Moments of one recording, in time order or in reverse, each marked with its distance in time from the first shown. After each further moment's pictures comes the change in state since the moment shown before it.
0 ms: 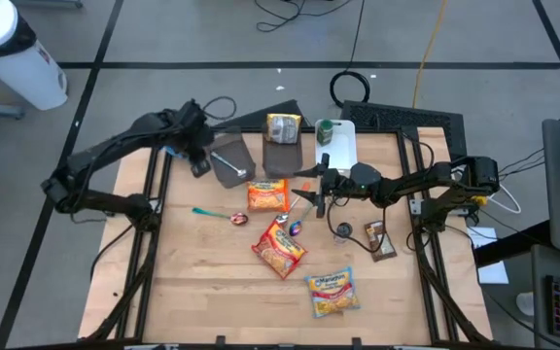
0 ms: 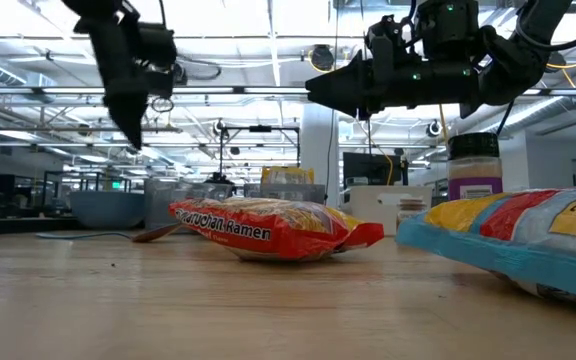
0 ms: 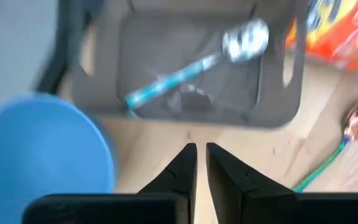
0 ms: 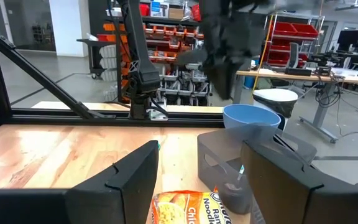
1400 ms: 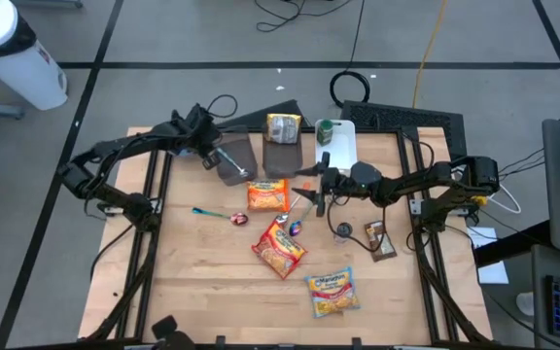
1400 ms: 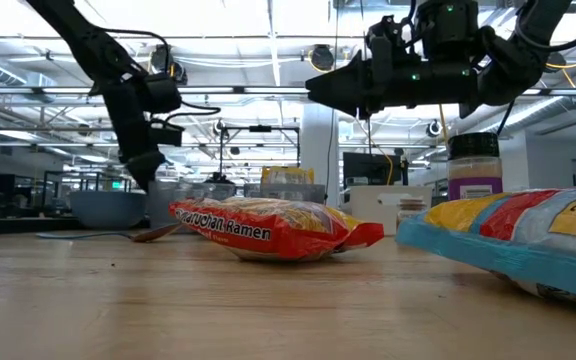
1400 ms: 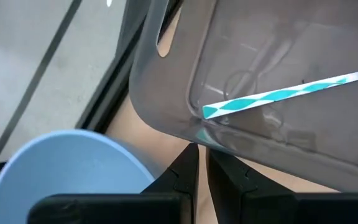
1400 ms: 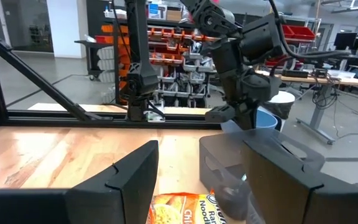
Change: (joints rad) left arm 0.116 0.175 -0.216 0.559 -0.165 0.103; right arm -0.011 0.000 0.000 0.006 0.000 -0.002
